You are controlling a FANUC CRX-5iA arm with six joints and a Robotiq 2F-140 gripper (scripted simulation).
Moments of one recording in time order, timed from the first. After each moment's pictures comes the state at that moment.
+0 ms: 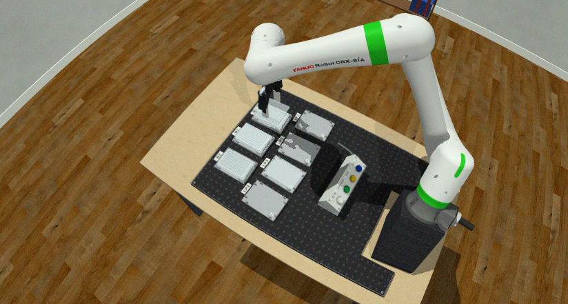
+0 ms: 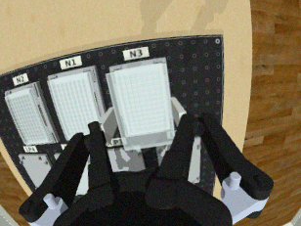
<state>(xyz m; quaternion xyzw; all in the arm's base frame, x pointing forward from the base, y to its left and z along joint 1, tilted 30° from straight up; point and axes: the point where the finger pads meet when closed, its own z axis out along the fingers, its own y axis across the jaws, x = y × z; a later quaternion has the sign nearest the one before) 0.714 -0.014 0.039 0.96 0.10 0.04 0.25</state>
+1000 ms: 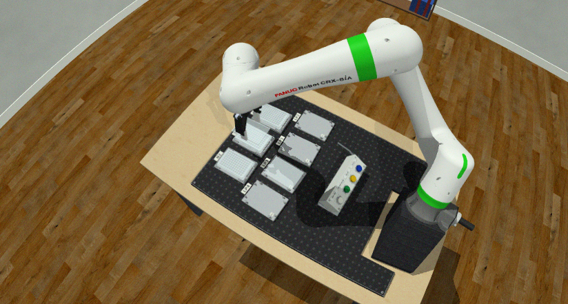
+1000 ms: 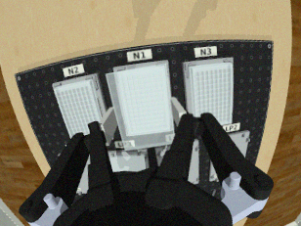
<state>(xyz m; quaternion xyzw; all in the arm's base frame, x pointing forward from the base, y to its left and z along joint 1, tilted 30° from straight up) 0.702 0.106 -0.021 0.96 0.10 0.04 0.25</state>
